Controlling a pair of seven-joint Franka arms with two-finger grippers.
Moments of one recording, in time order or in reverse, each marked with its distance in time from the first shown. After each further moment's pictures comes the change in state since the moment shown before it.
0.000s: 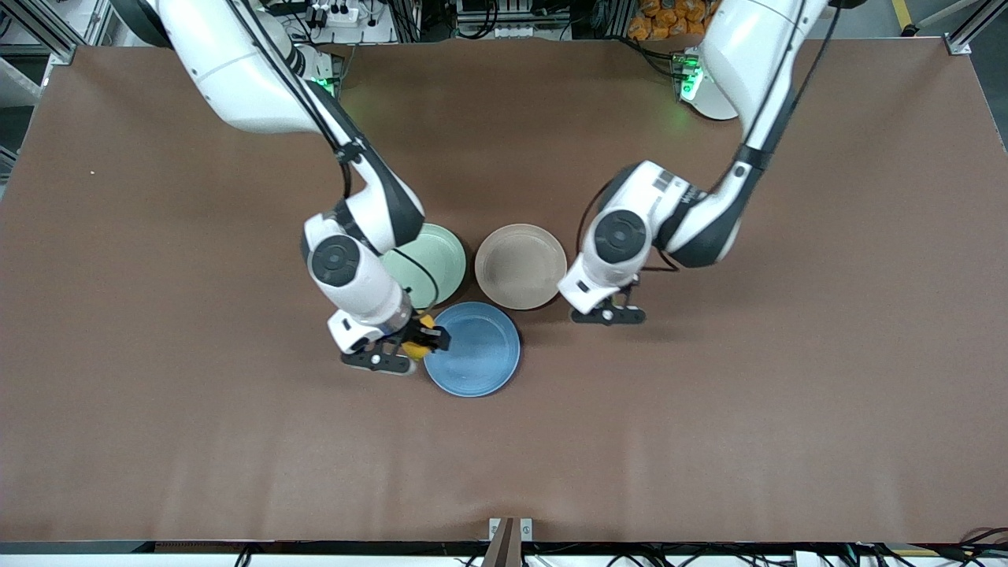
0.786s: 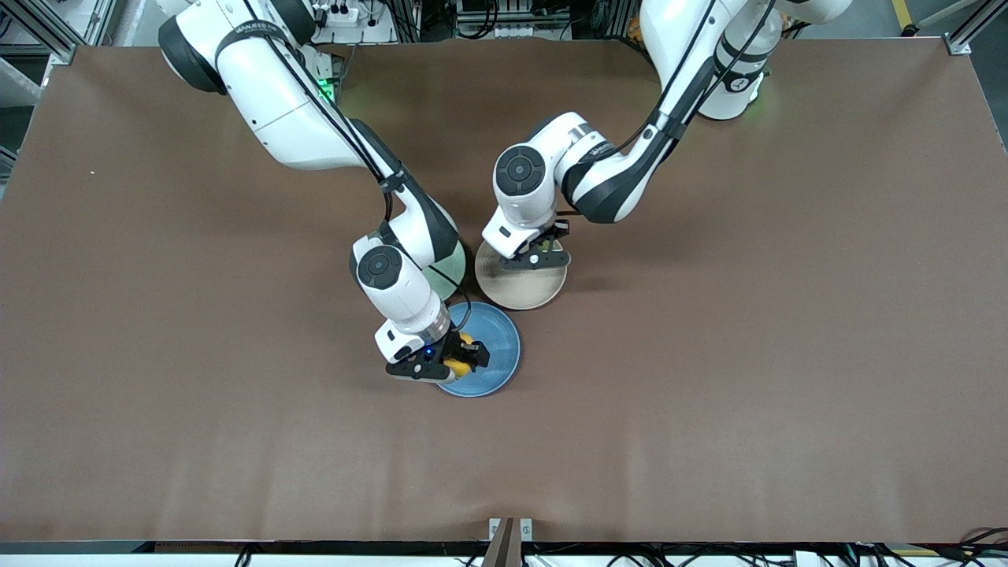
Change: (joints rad) left arm -0.168 0.041 -0.034 0.036 -0.027 0.014 -0.233; right arm 0.047 0.162 -0.002 0.078 -0.002 0.254 0.008
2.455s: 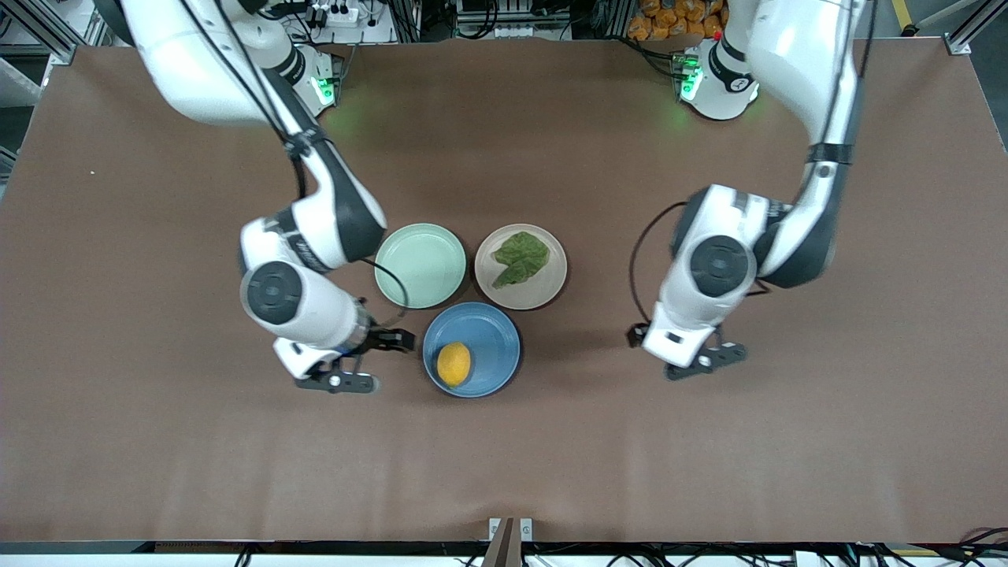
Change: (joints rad) left arm 0.241 -0.048 0.279 0.104 -0.005 -0.003 0.269; right arm -0.175 -0.262 -0.009 0.083 0.024 -0.719 -0.272
